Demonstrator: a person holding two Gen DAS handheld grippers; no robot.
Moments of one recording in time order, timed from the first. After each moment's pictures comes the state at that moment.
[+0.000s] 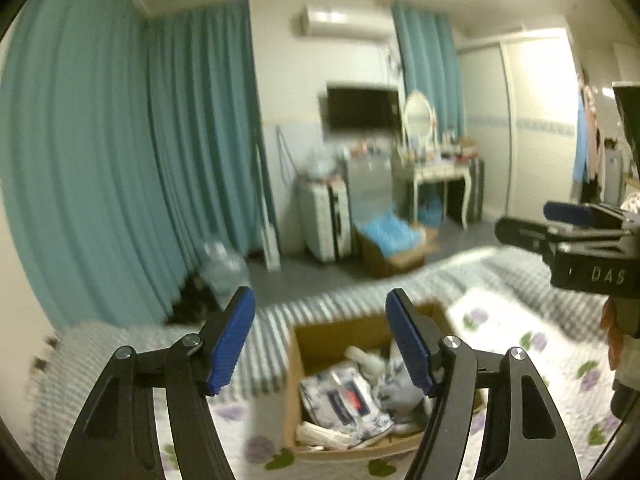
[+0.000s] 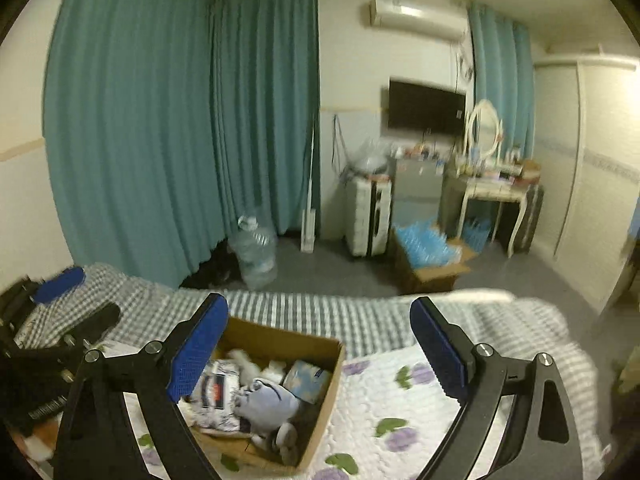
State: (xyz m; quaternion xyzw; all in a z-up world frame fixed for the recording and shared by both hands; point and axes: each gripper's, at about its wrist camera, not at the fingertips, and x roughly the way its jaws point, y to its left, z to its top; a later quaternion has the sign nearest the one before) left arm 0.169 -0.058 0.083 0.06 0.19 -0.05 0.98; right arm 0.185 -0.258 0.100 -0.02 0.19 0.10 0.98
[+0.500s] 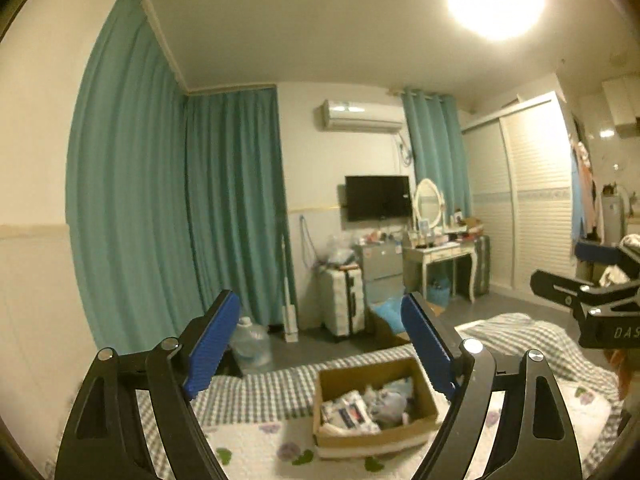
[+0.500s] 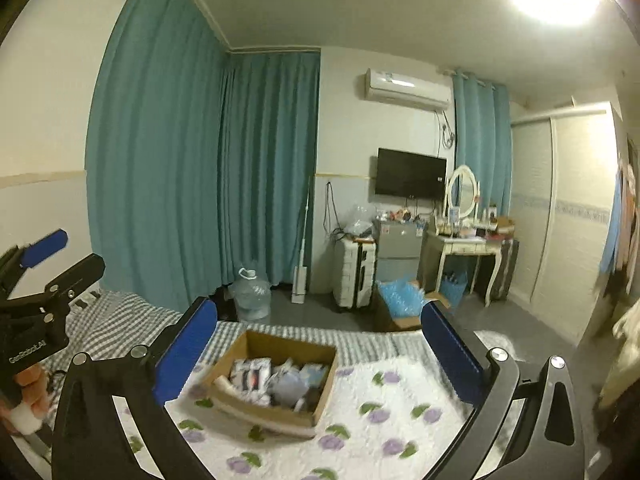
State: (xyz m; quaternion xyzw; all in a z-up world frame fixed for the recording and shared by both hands) left arm -0.021 -0.022 0.193 0.05 0.02 -0.02 1.00; right arm -0.015 -0.256 0.148 -0.02 0.09 0.09 0.99
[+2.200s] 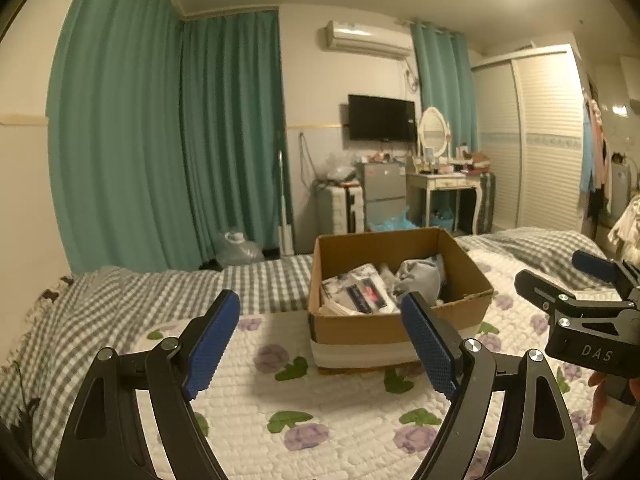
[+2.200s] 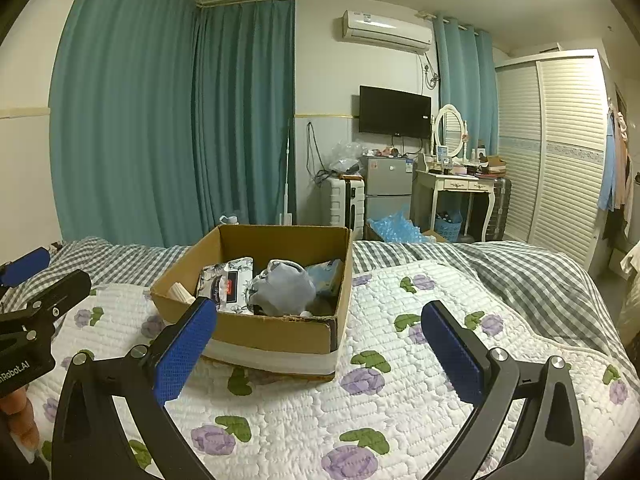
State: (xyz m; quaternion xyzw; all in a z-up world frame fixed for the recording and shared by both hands) left arm 0.053 0.003 -0.009 0.04 0.14 -0.02 0.99; right arm 0.073 -0.220 -0.055 0.00 0.16 0.04 0.99
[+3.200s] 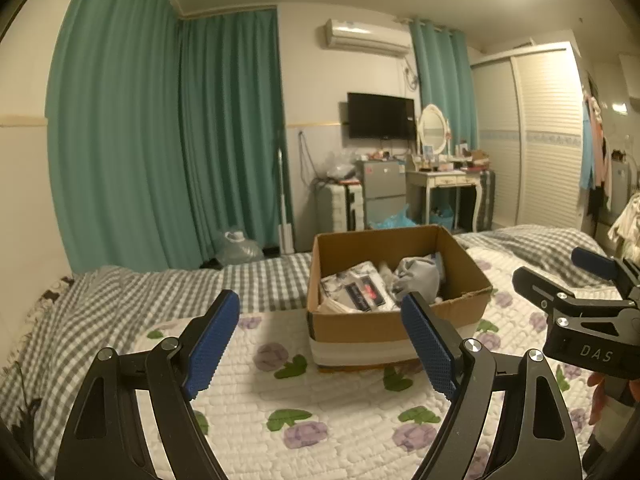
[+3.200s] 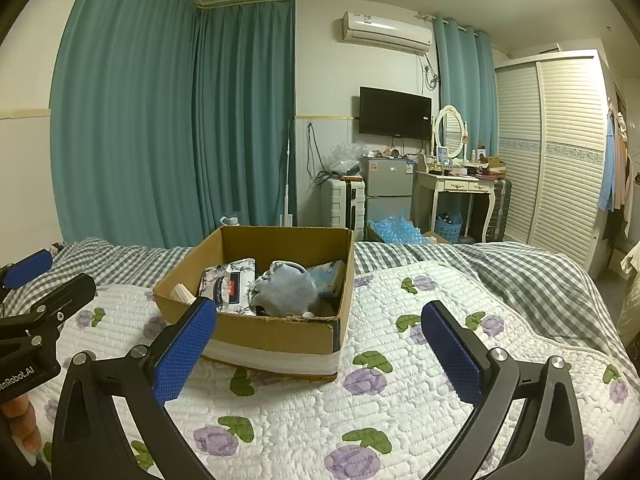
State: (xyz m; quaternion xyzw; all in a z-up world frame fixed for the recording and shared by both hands) left arm 0.050 -0.001 -0.008 0.04 0.15 -0.02 0.99; right arm 0.074 -0.218 -0.057 0.00 0.16 0.04 0.99
